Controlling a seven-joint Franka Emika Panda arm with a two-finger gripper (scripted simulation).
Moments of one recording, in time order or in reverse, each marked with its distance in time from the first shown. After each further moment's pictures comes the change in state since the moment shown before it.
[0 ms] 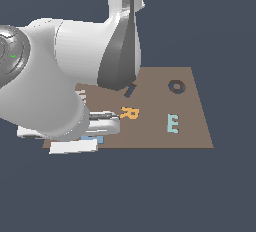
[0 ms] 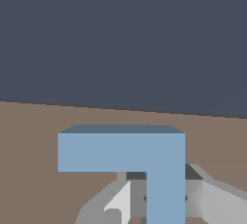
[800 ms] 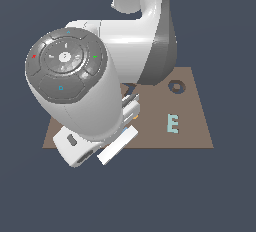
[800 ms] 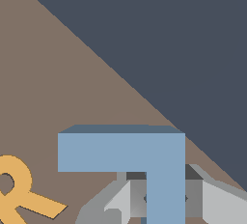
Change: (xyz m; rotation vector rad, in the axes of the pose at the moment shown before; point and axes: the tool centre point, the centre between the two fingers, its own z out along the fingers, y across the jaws) arm 0.012 -0.069 -0.002 0.000 0.001 -0.671
